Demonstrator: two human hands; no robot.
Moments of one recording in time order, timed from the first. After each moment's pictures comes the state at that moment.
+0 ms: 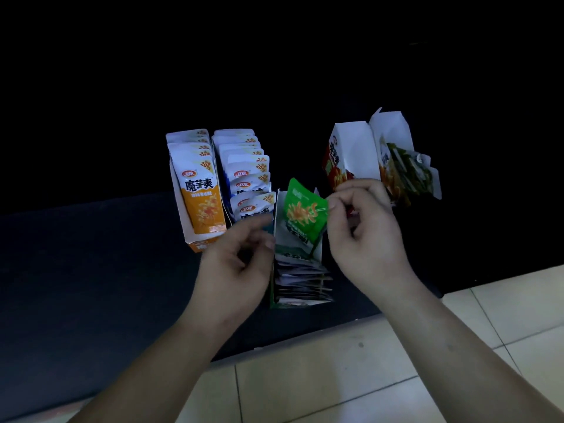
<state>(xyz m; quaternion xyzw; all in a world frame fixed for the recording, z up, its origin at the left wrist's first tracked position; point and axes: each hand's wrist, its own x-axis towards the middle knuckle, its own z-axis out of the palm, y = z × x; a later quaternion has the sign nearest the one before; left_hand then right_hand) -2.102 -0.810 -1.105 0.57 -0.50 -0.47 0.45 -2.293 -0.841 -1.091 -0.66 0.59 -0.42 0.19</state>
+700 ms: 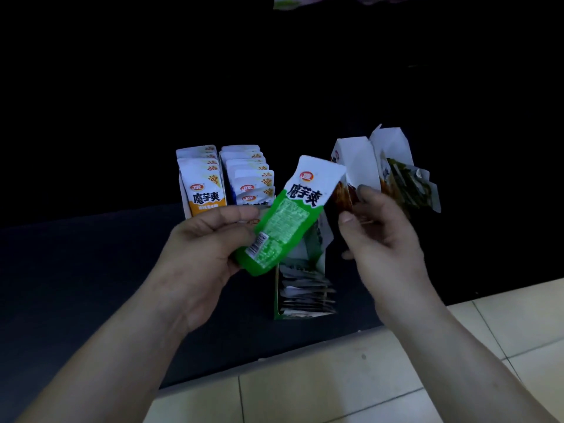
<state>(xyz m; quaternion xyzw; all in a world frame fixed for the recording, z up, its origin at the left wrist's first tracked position) -2.072 -0.835 -1.045 0.53 -0.28 -0.65 0.47 -2.281 -0.826 -1.056 -0.42 0.64 -0.51 0.40</state>
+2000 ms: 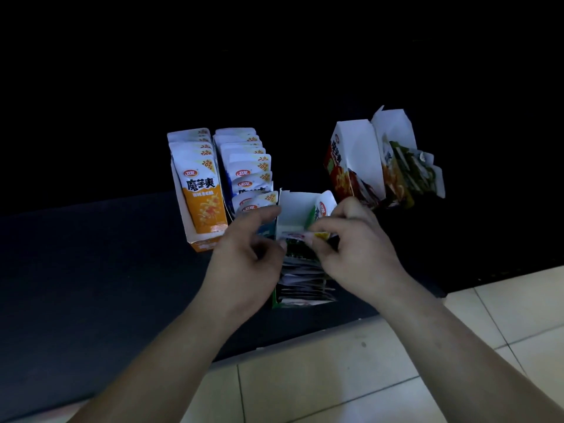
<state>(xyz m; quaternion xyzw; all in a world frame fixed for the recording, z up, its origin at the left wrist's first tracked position) -2.105 -0.820 -1.102 0.56 -0.52 -0.50 0.41 -2.294 -0.839 -1.109 -0.72 0.63 -0.24 0.18</state>
